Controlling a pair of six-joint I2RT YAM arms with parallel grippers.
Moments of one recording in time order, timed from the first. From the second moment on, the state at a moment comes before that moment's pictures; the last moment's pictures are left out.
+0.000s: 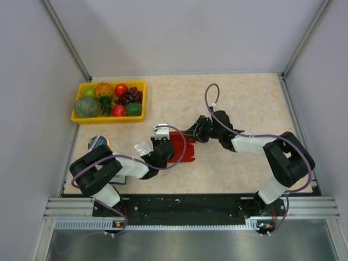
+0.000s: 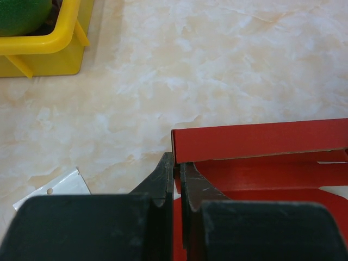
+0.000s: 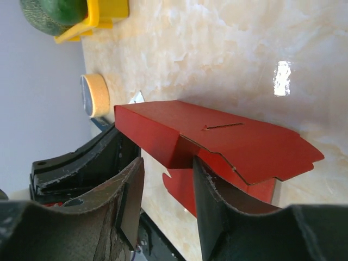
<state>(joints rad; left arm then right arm) -0.91 1.58 0.47 0.70 -0.85 -0.33 0.57 1.61 0.76 0.32 -0.34 1.03</state>
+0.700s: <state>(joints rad) -0.91 1.58 0.41 0.82 -0.85 -0.33 0.51 1.75 0.71 0.66 -0.47 1.31</state>
